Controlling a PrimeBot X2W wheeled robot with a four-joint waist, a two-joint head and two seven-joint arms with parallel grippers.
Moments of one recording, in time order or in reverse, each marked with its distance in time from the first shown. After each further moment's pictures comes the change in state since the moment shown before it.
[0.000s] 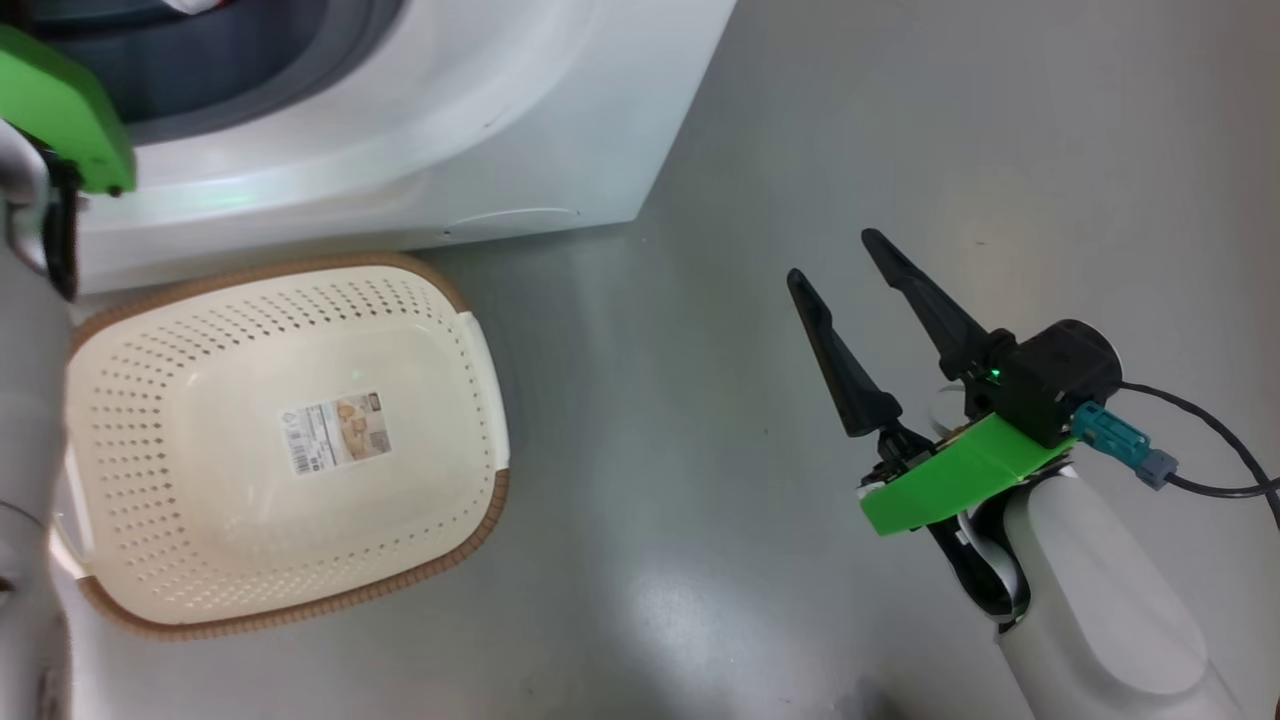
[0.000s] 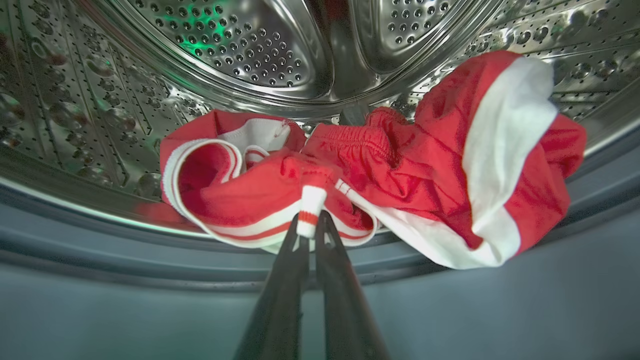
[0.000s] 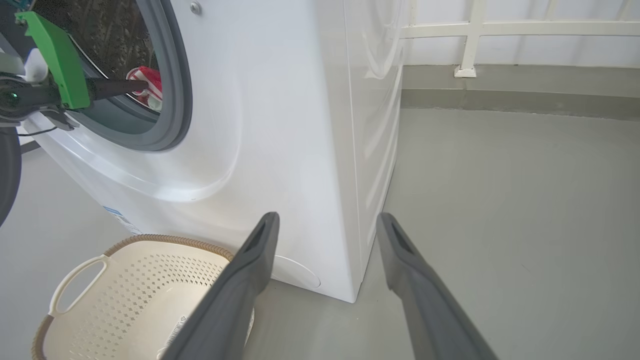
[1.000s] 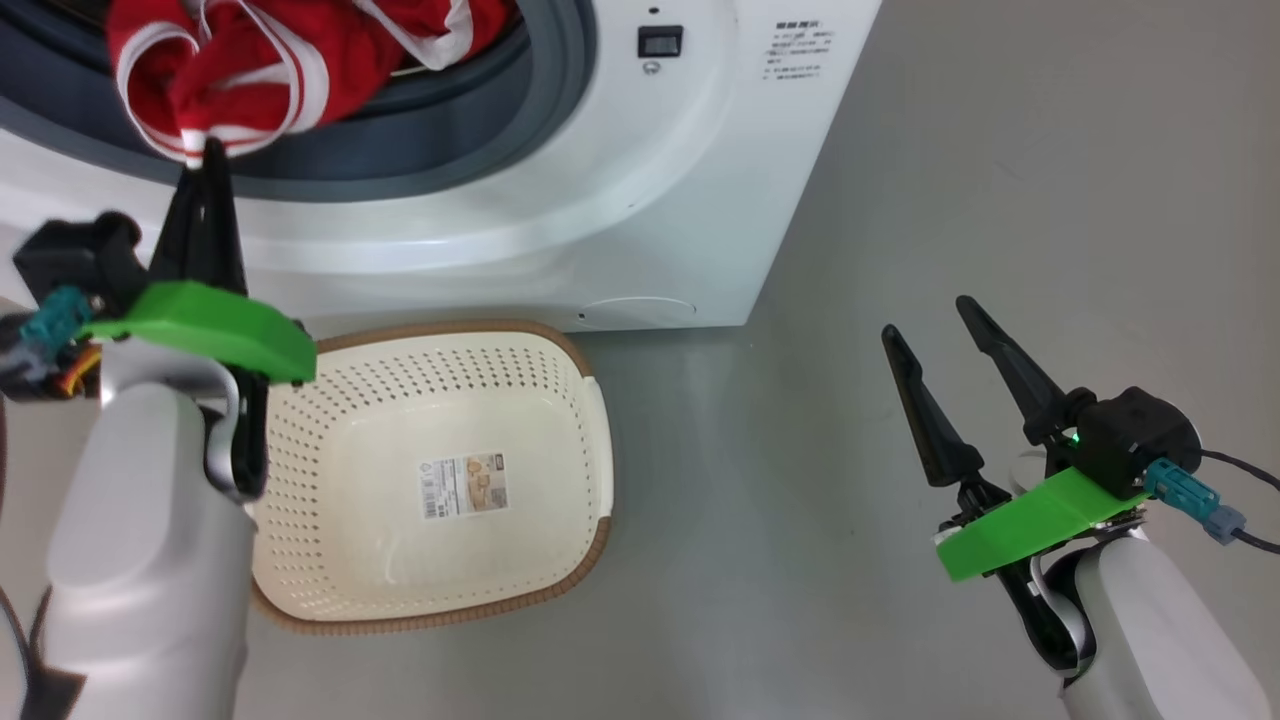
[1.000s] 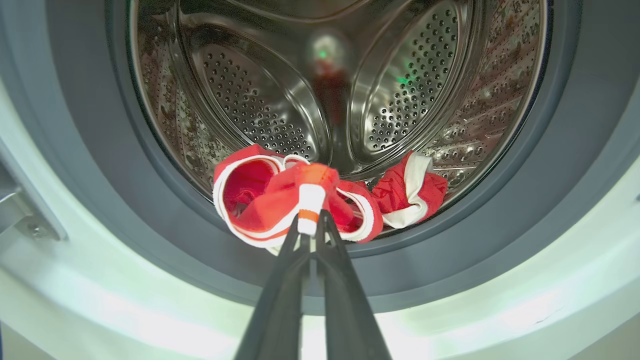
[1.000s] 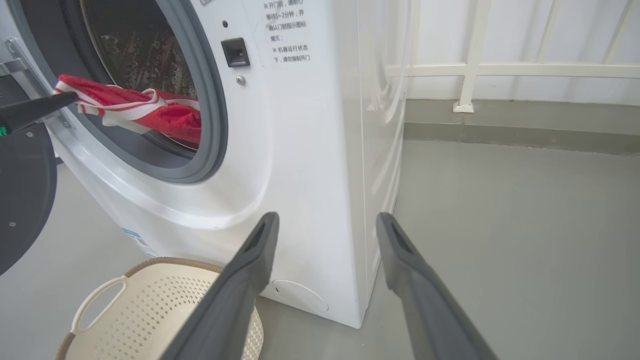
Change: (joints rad) left arm 0.551 -0.125 0.142 -0.602 -0.086 -0.019 -0.064; right arm 0.132 -0.044 -0.112 -0.002 -0.002 0.000 0.000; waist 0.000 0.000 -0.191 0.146
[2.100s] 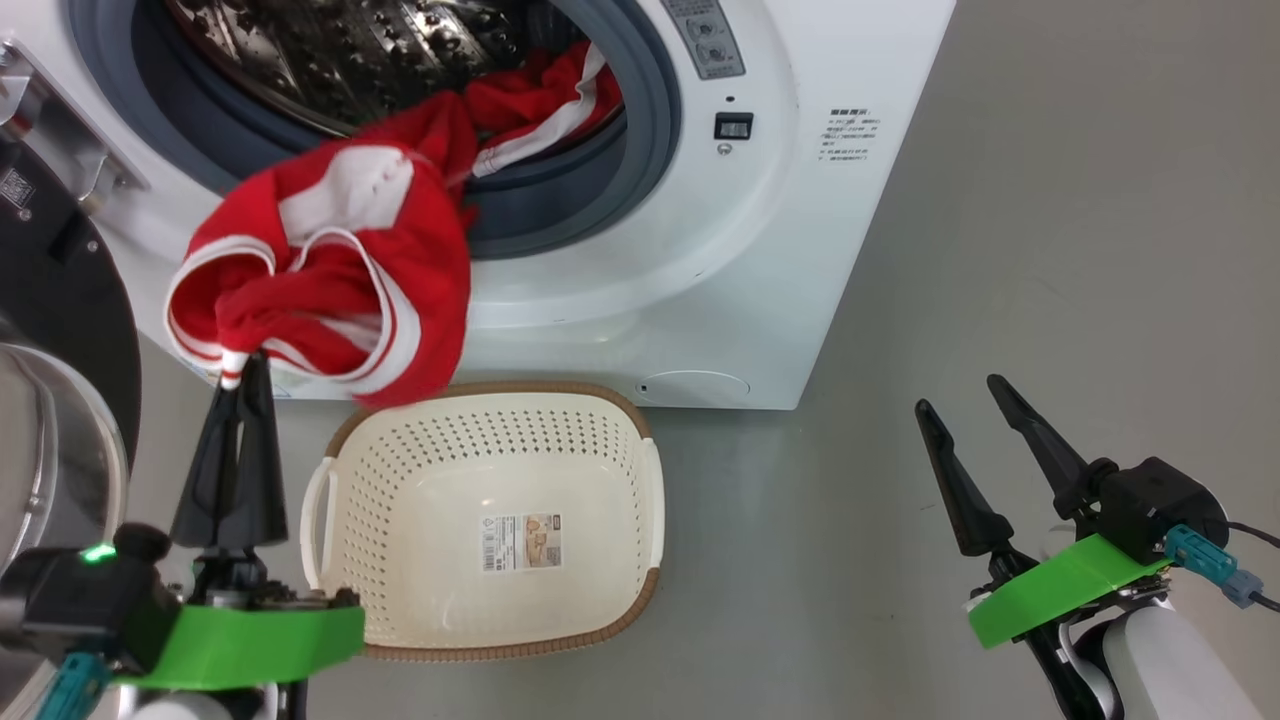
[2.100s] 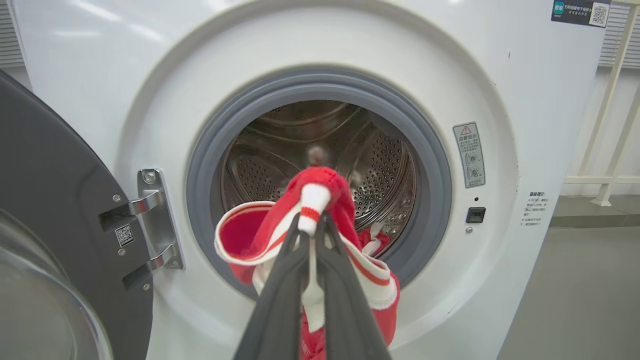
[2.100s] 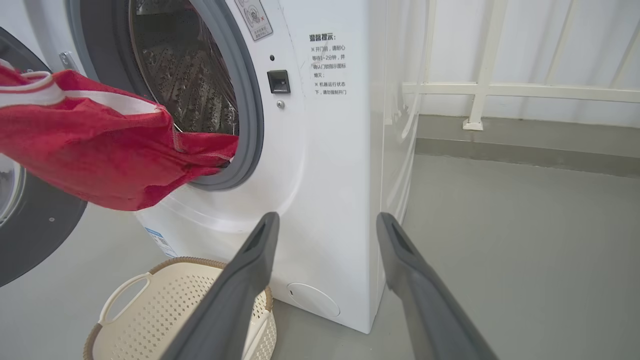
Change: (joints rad) left arm 0.675 -0.029 0.017 -0.907 0.062 0.064 0.091; right arm 0.122 -0.024 -0.036 -0.003 0.000 0.000 0.000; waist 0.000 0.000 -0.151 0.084
